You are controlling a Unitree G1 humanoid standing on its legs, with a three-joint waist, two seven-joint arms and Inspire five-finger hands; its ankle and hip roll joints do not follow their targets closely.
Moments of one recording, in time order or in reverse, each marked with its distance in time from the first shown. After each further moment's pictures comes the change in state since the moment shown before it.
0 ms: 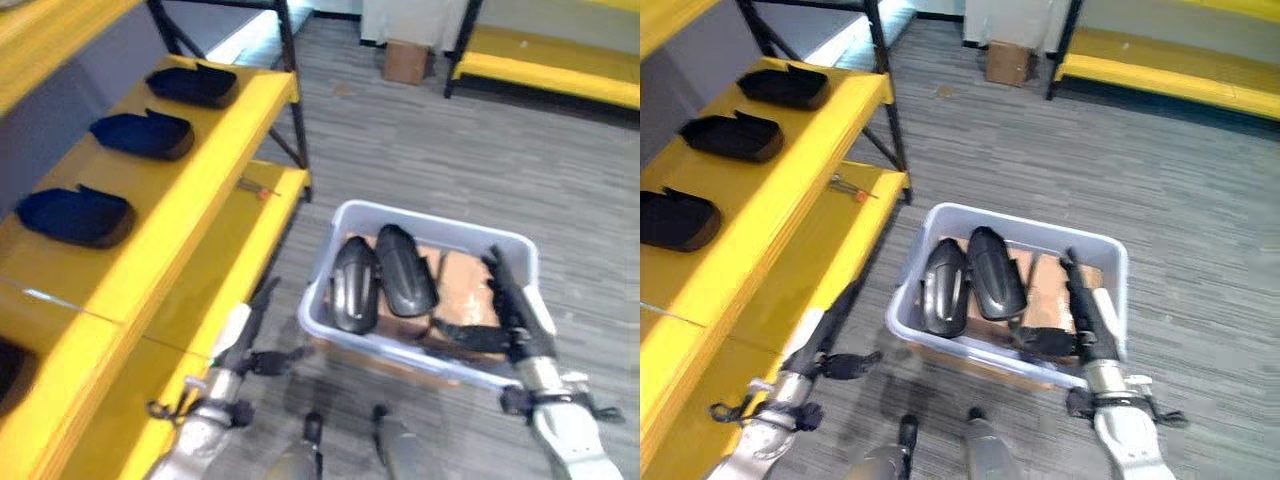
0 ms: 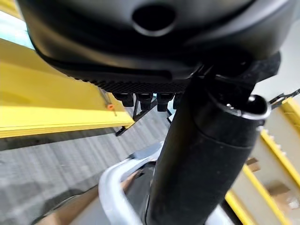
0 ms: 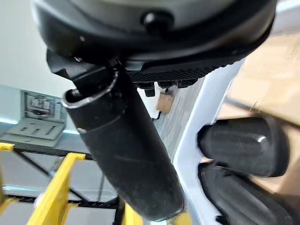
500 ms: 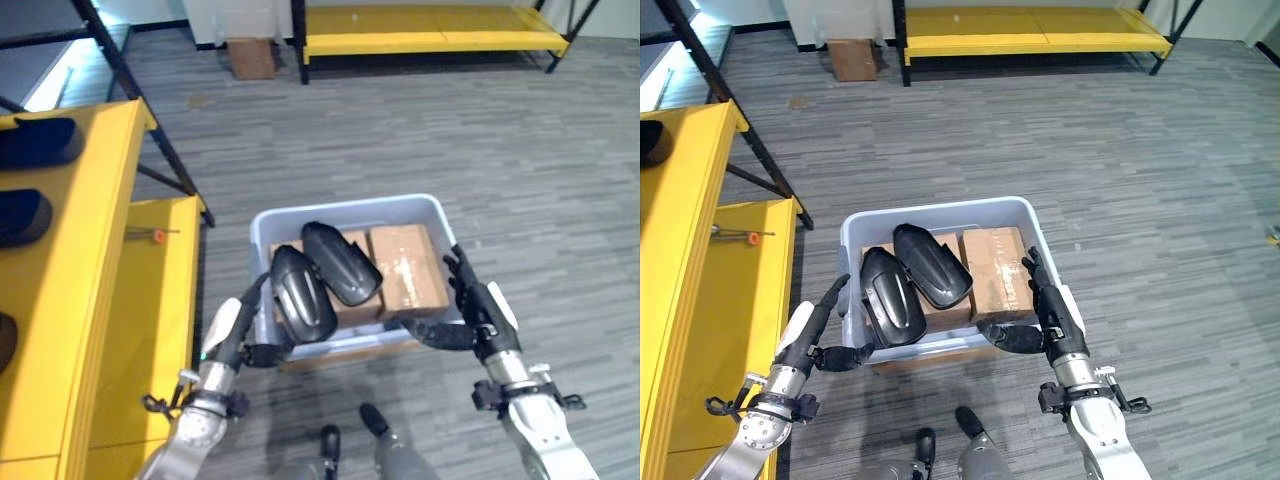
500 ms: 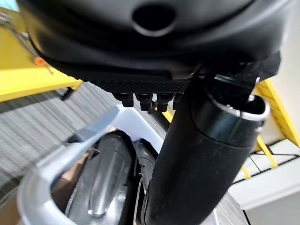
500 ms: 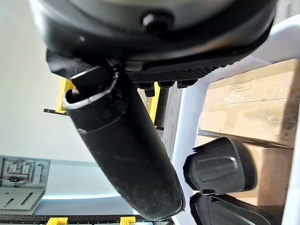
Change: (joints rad) left arm -0.093 -0.020 0.034 -0.010 -0.002 -0.004 0.013; right arm 0.018 0.003 0.059 -0.027 0.000 0.038 0.036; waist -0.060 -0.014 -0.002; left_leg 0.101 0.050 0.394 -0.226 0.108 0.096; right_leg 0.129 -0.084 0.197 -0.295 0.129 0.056
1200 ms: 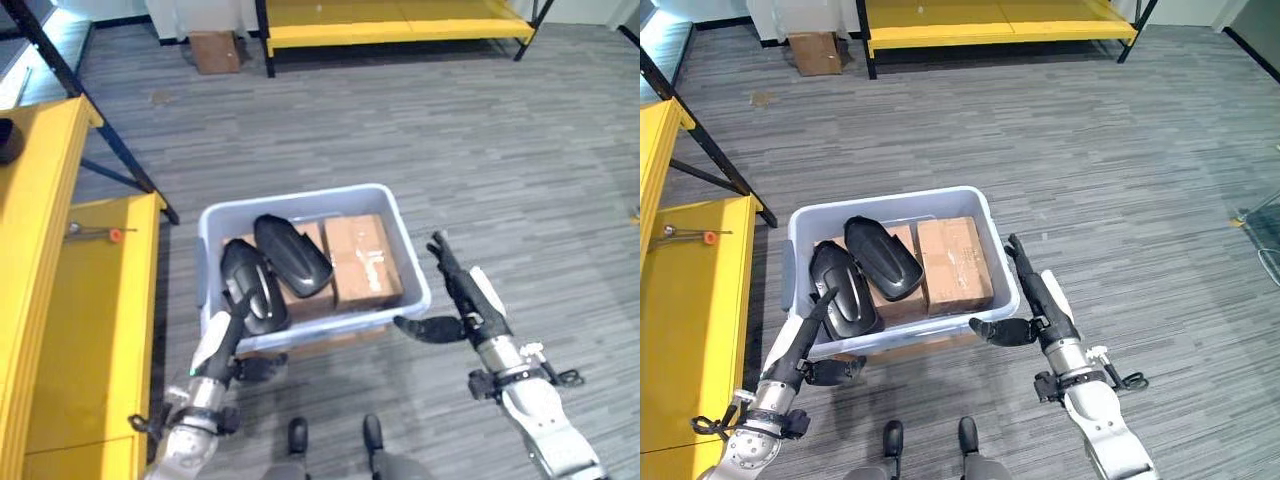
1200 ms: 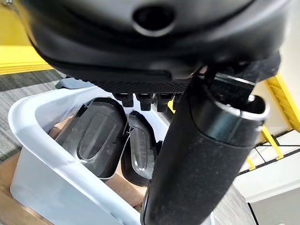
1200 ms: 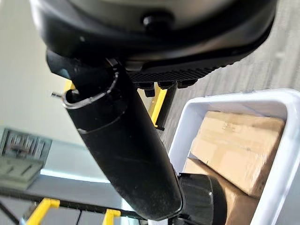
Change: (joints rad) left arm 0.107 -0.003 0.042 -0.054 0.000 0.002 -0.003; right arm -0.132 -0.170 0.031 -0.007 -0.227 0.005 0.001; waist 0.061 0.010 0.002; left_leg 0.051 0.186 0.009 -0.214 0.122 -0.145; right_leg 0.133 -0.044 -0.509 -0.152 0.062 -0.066
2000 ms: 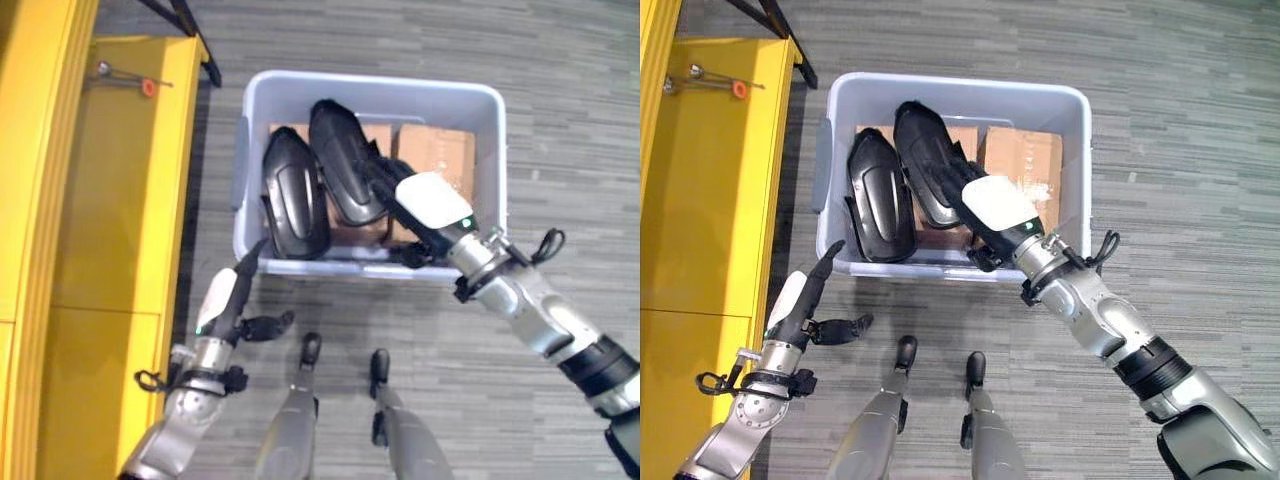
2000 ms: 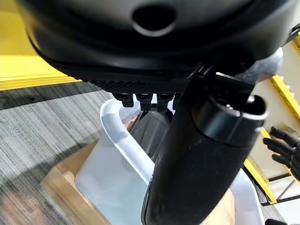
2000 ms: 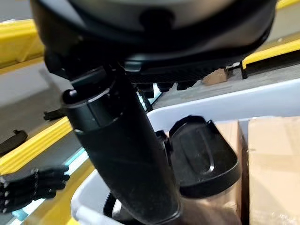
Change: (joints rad) left arm -0.178 0.054 -0.038 -0.014 -0.001 -0.001 0.075; right arm -0.670 -0.200 0.398 0.202 -0.501 0.027 -0.047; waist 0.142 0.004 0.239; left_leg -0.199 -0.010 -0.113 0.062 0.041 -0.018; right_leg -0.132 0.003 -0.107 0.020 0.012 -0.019
